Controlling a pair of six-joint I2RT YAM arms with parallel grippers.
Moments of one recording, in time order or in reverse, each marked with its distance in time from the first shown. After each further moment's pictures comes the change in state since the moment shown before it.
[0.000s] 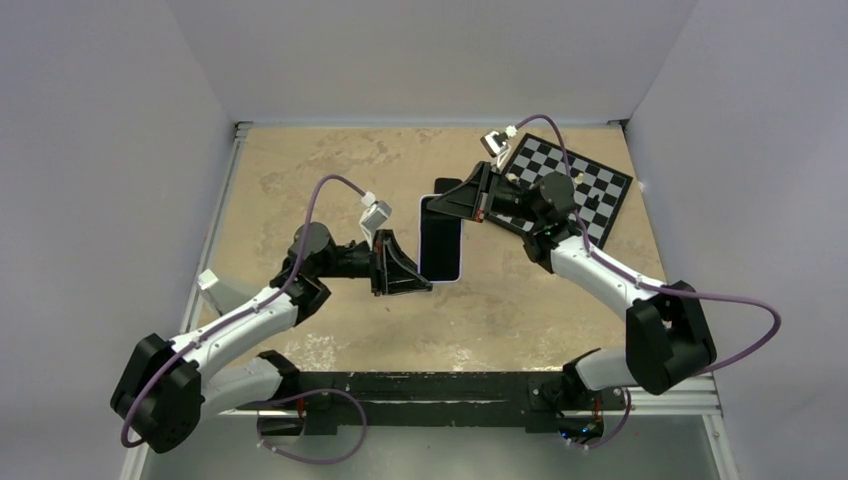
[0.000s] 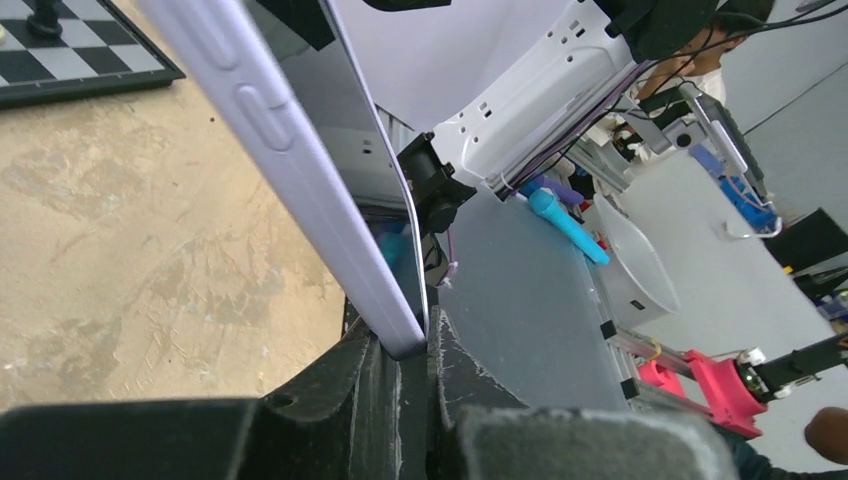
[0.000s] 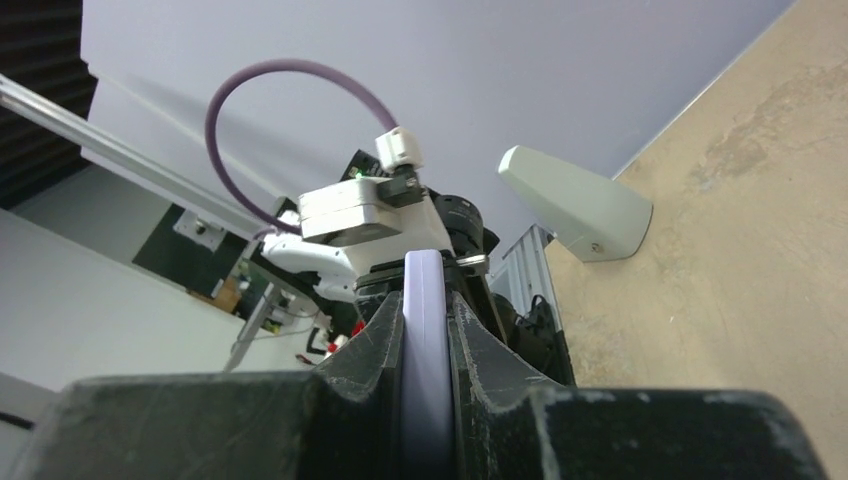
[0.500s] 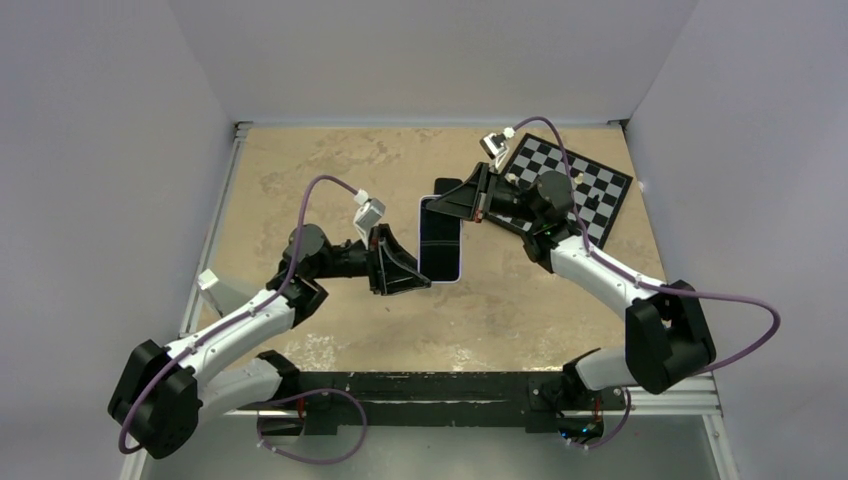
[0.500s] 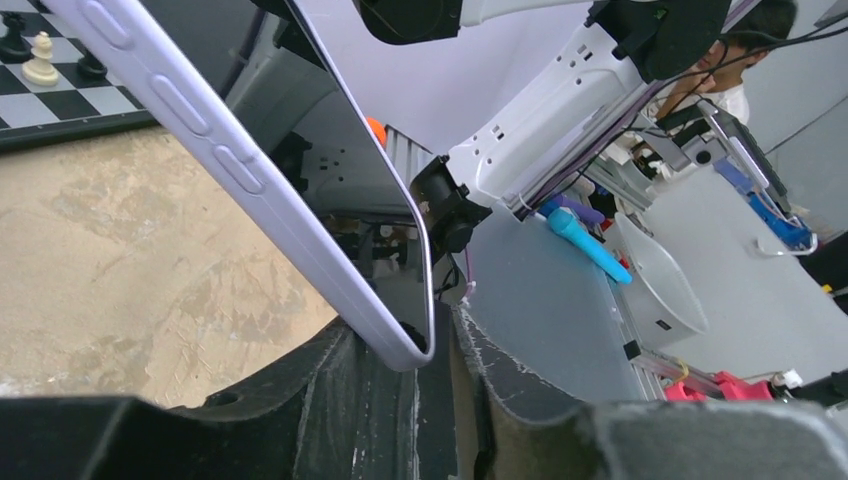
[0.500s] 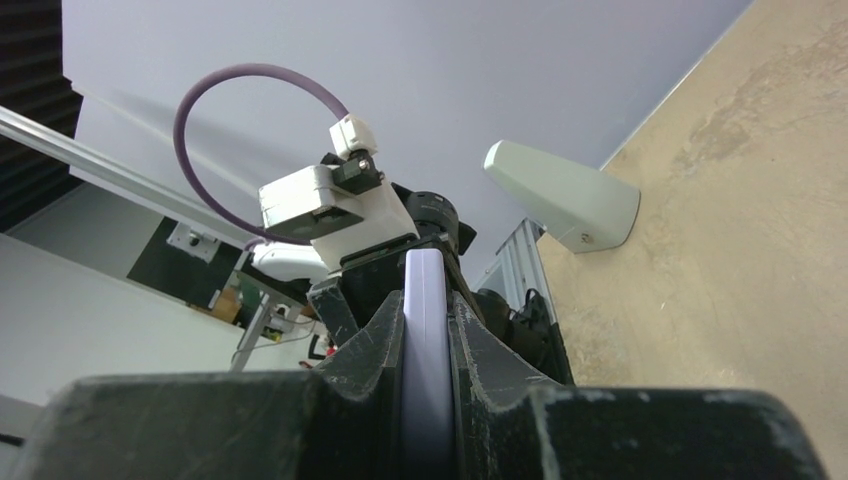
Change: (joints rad) left arm 0.011 -0.023 -0.008 0.007 -0.056 0.008; right arm -0.001 0.001 0.000 -0.034 -0.008 -0.021
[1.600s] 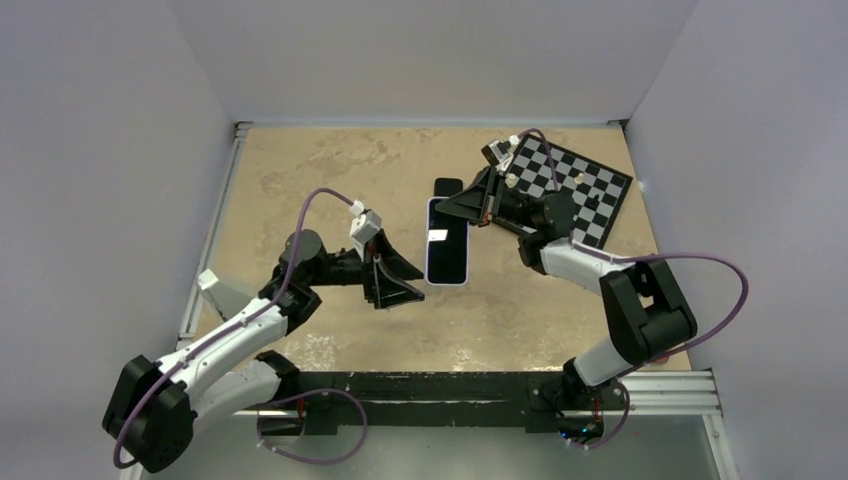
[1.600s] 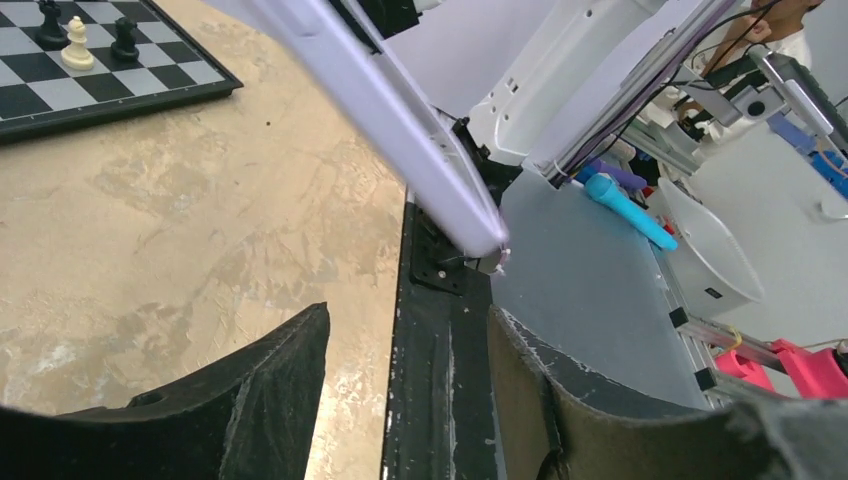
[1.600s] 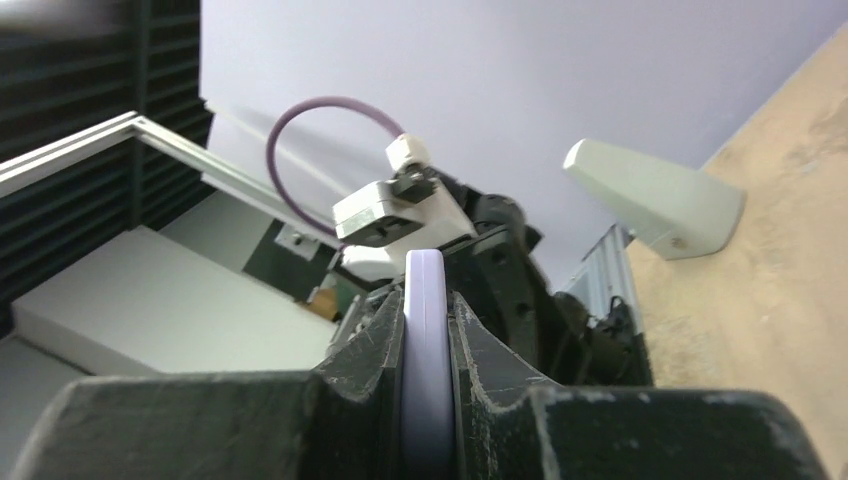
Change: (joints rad) left arm 0.019 -0.039 -0.033 -0.083 0.025 0.165; right arm -0.022 0.157 -0.094 0.578 -0.030 0.439
